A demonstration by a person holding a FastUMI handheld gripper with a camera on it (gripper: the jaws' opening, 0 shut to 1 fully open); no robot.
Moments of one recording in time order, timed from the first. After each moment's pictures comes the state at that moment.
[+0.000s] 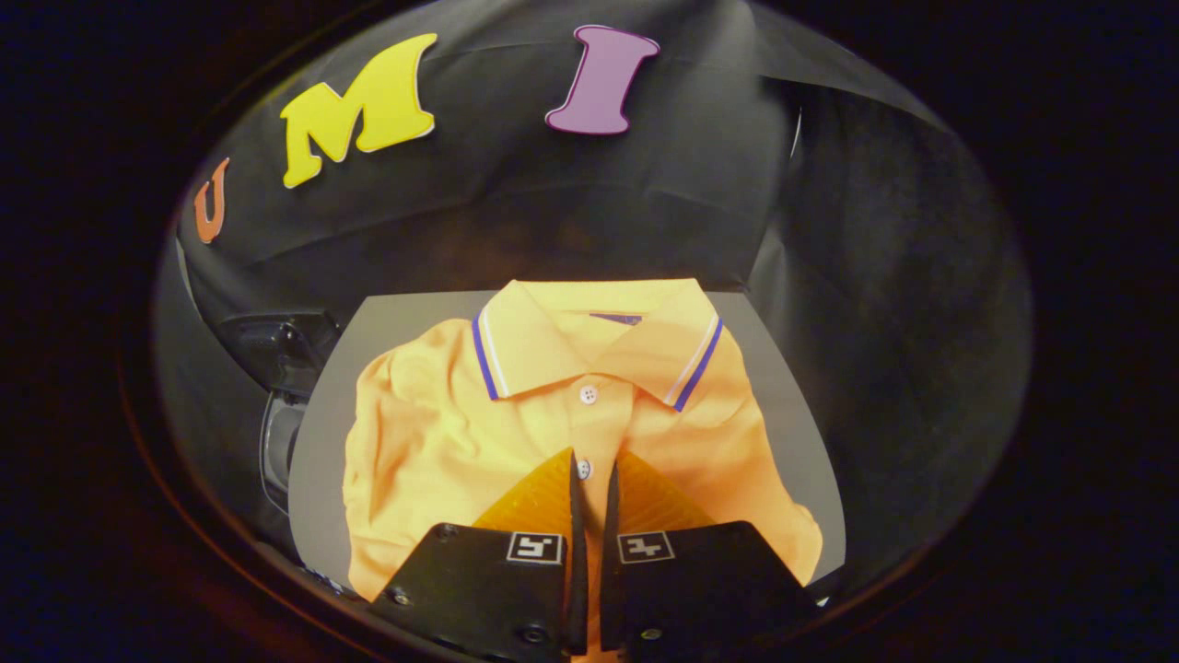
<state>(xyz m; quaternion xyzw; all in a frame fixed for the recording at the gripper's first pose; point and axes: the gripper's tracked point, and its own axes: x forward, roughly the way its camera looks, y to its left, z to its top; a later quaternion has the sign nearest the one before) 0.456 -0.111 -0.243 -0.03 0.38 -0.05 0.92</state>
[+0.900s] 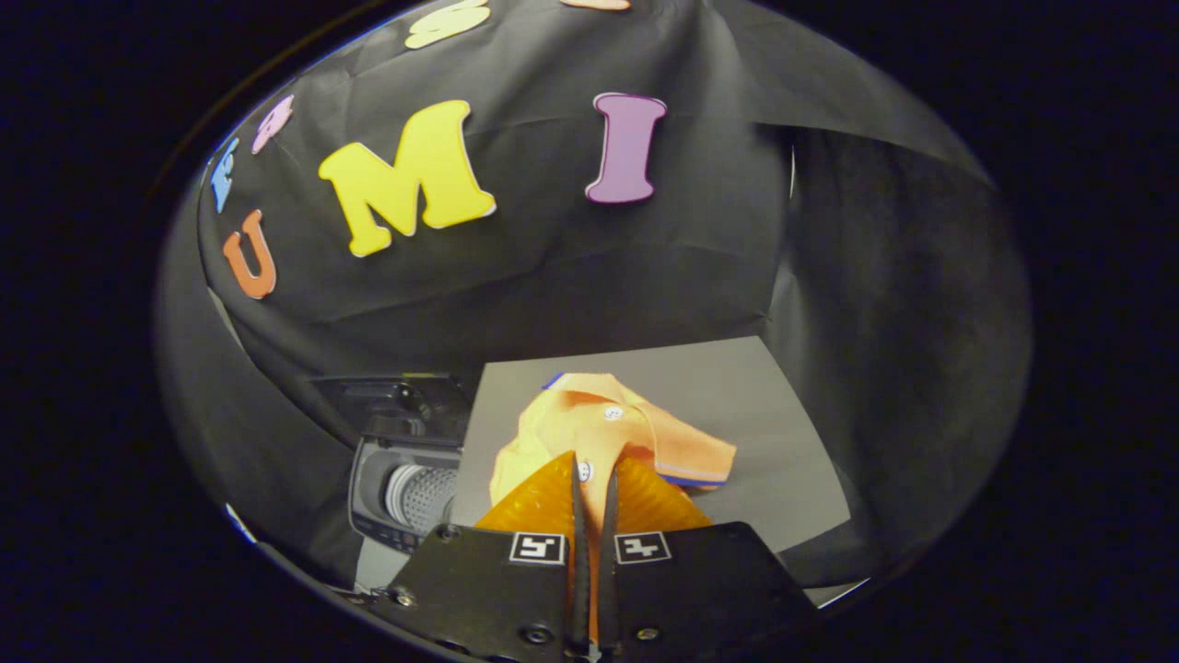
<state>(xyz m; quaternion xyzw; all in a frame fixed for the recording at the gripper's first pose) 0.381 -0.020 -0.129 0.03 0.31 0.00 0.95</state>
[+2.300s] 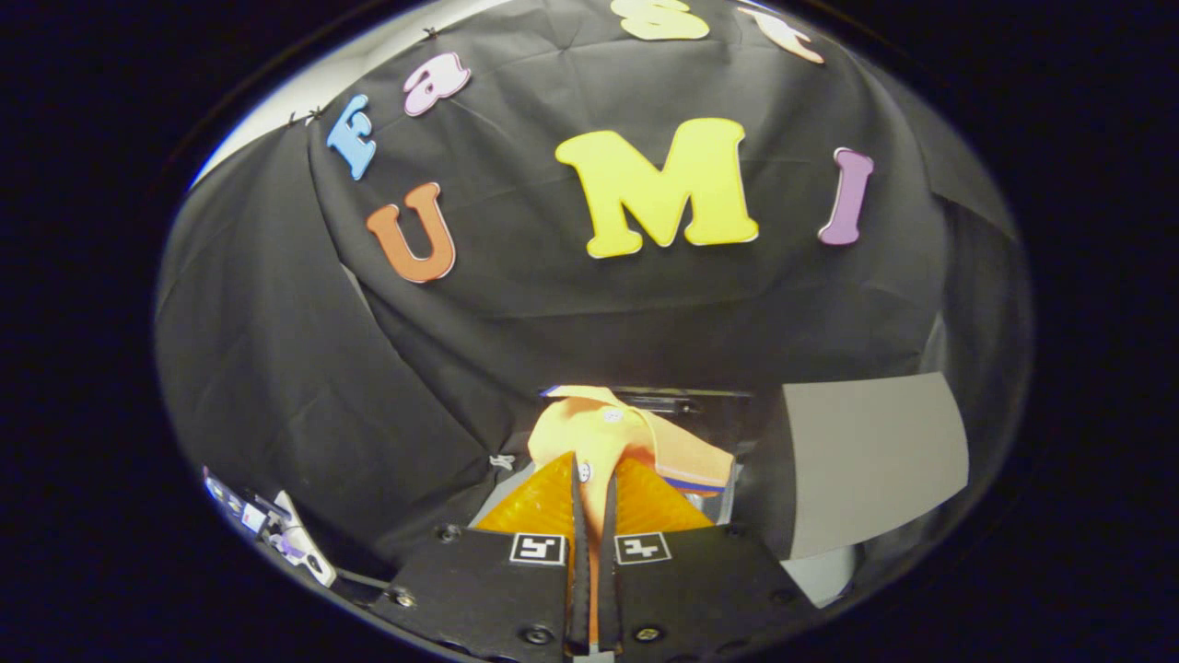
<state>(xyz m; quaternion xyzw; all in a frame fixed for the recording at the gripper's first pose) 0.326 0.331 -0.094 0.02 0.31 0.18 0.93</state>
